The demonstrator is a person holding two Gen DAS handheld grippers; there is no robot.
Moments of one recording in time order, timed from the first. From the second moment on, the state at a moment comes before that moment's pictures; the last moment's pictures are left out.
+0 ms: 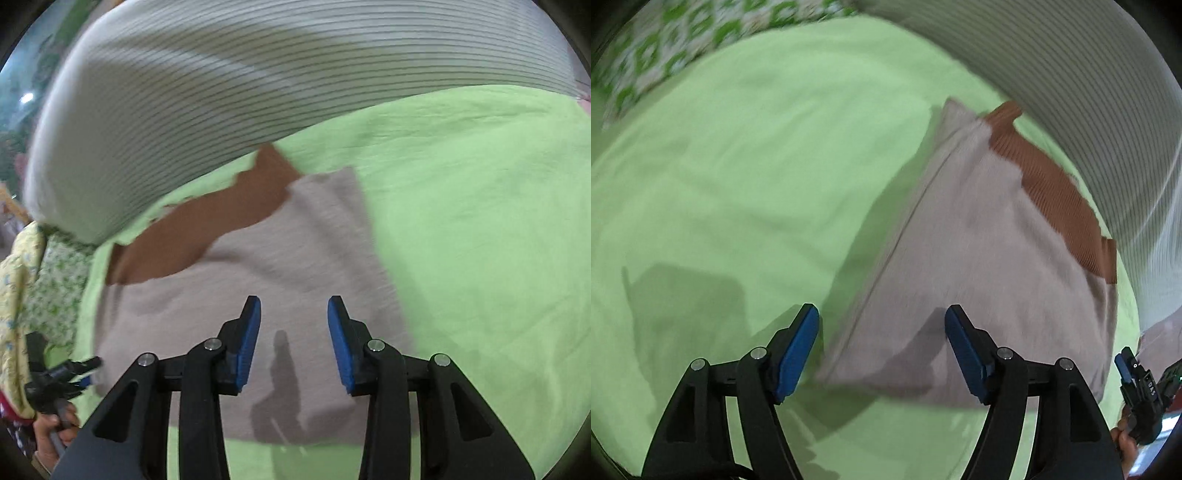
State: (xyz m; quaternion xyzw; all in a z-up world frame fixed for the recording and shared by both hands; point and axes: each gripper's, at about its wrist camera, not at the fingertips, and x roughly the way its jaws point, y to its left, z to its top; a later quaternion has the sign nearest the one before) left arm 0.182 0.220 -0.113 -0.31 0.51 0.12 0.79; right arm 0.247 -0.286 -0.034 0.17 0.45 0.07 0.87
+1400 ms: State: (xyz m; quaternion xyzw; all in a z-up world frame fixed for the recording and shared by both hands) left arm 0.164 0.168 -0.130 -0.43 0.47 0.18 0.75; right arm 0.383 -0.152 -0.064 0.15 0.48 0.17 0.84
